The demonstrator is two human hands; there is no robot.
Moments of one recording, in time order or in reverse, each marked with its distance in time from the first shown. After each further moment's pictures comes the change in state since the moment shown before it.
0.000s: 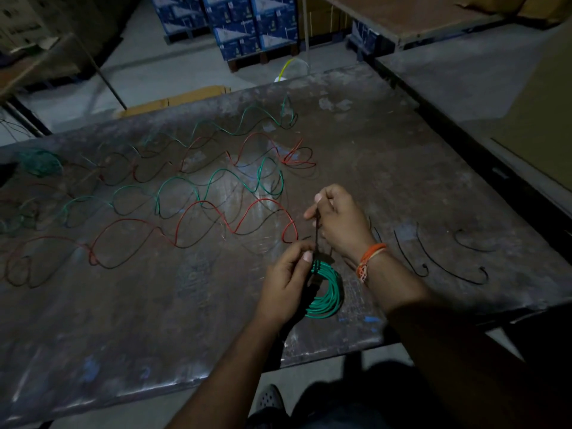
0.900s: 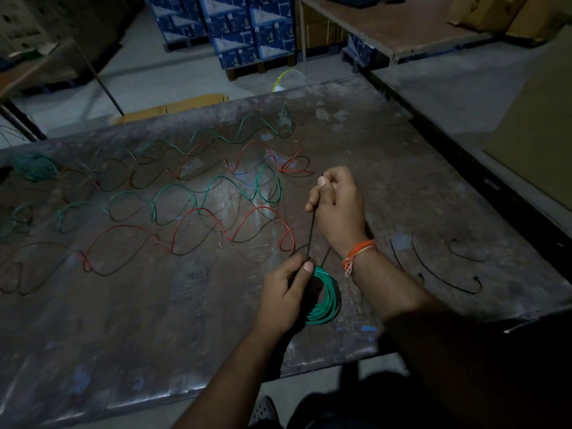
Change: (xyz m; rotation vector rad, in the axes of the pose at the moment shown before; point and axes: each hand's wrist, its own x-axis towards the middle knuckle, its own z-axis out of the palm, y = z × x) left_hand 0.002 -0.005 0.002 0.053 0.062 -0.013; right_hand 0.012 -0.029 0.004 0.196 0.219 -0.193
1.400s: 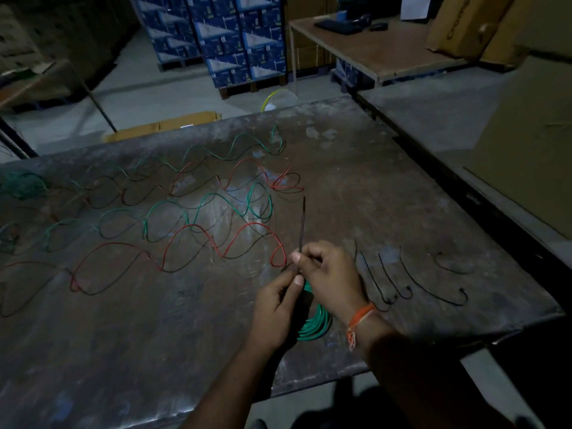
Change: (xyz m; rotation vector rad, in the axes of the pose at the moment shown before) left_hand -0.002 0.006 0.006 -0.200 -0.048 -0.024; right_hand -0.060 0.028 -0.024 -0.271 -0.254 0.064
